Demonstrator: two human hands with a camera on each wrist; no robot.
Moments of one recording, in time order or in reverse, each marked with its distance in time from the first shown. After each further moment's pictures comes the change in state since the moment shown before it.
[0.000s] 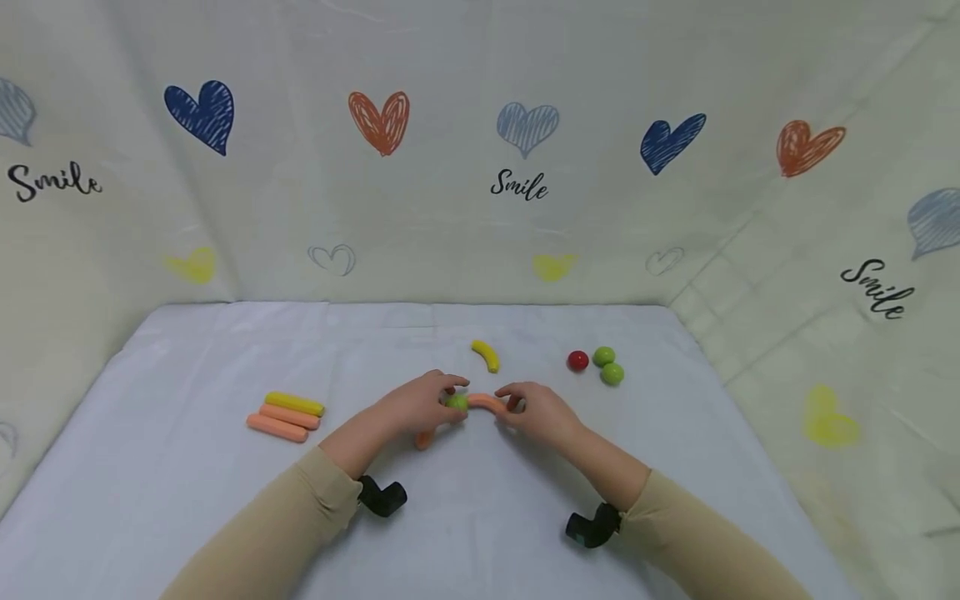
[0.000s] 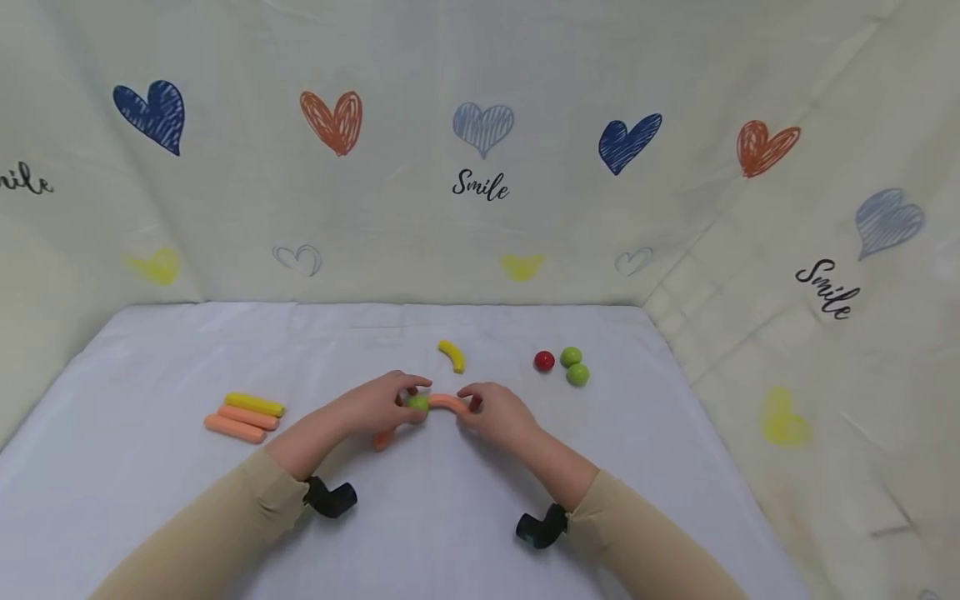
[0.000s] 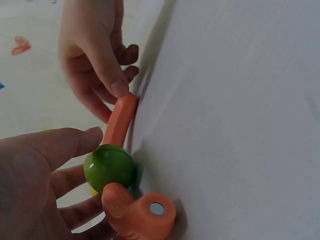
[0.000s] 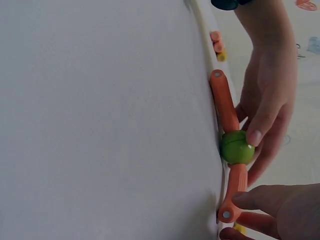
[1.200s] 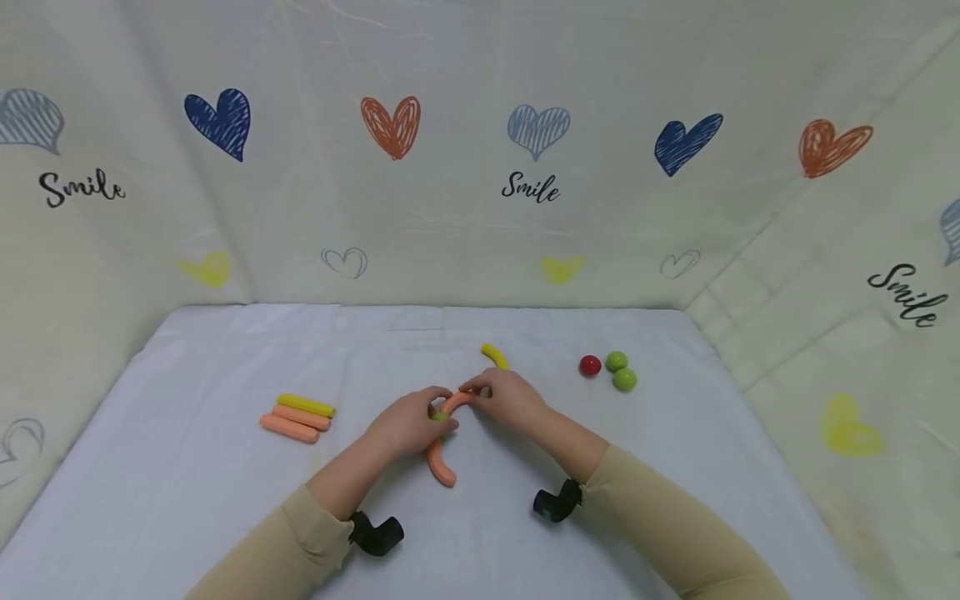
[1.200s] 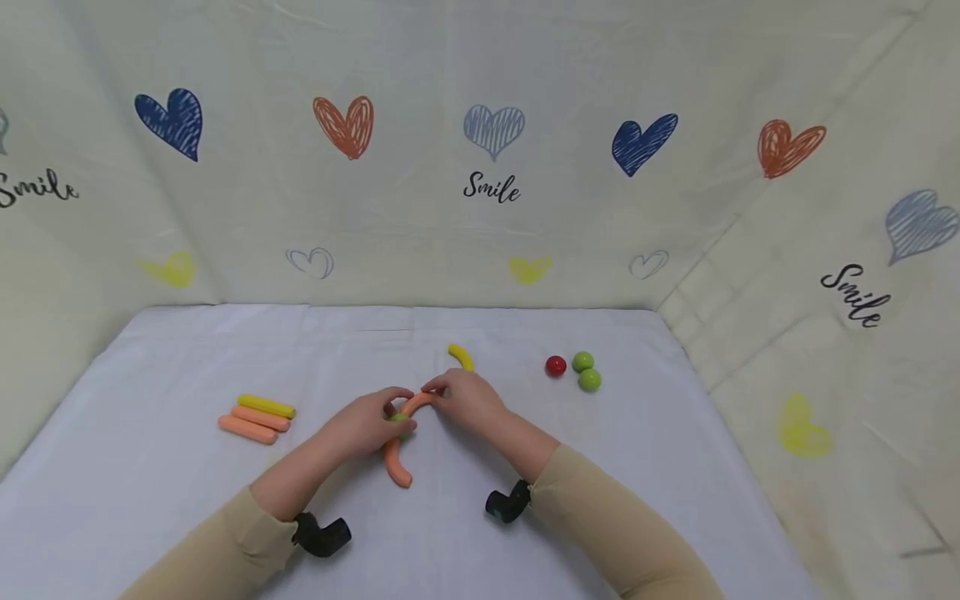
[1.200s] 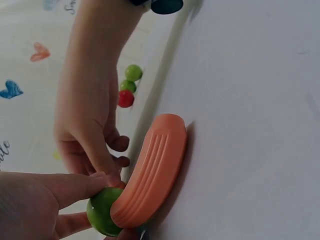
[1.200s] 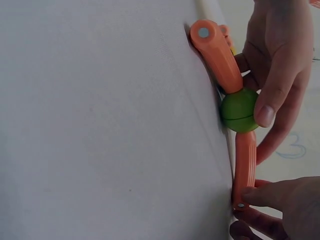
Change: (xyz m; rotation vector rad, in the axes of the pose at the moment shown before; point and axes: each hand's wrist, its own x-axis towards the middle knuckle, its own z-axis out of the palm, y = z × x) left_hand -0.035 -0.004 0.010 -0.112 0.168 -0.180; right_hand 0.040 -0.036 0.017 -0.072 0.004 -0.232
